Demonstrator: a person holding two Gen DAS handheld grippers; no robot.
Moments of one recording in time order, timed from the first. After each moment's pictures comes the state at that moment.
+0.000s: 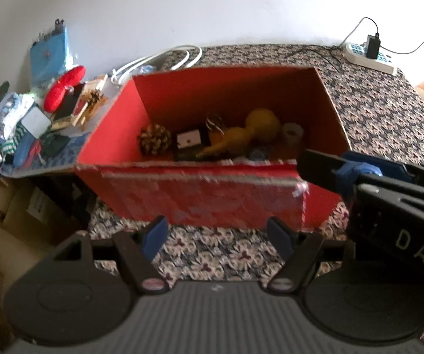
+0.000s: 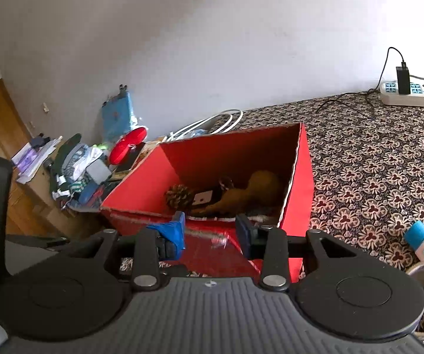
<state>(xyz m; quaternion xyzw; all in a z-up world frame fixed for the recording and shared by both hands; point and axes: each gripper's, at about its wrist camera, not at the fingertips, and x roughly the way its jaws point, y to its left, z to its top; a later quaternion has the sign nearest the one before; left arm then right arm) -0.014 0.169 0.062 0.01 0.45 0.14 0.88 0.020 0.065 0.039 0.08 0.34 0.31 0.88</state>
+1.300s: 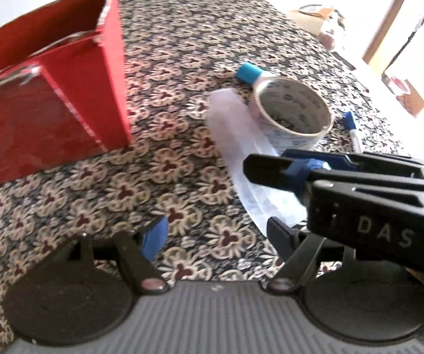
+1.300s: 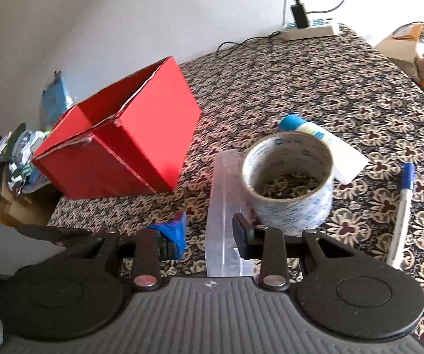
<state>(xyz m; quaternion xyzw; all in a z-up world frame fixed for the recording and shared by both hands) -0.028 0.051 -0.028 0.00 0.51 -0.12 0.85 -0.025 -0.064 -0.019 0.10 0.42 0.19 0.88</state>
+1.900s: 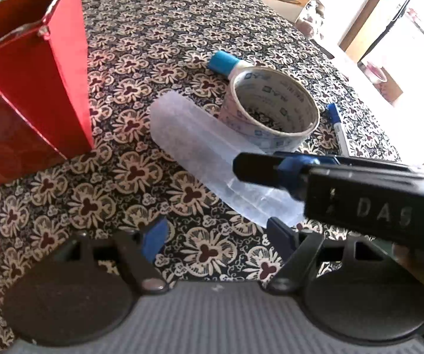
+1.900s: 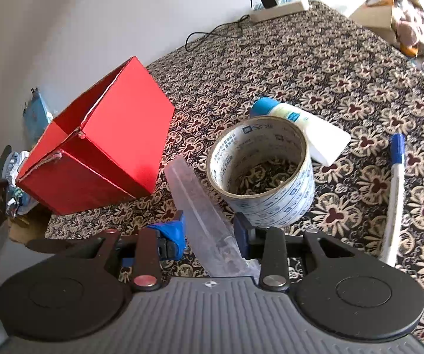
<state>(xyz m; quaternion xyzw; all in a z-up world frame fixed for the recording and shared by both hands) -0.004 0.044 -0.044 -0.01 0.53 -0.17 0.83 -0.005 -0.077 -0.037 0.15 0.45 0.16 0.86</state>
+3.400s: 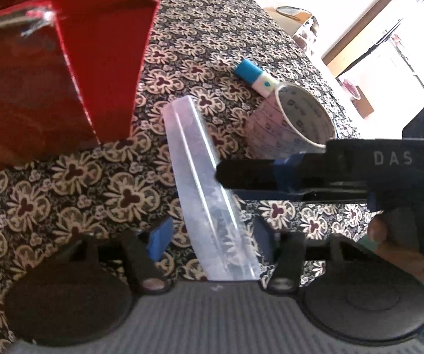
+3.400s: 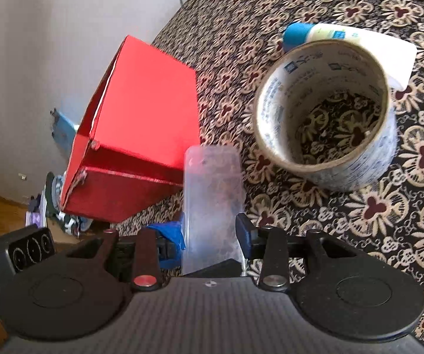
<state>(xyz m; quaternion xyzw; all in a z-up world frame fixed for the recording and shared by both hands) 0.006 0.120 -0.052 -0.09 0.53 -0.22 0.81 0.025 -0.061 -0.063 0.31 0.54 0.20 0.76</state>
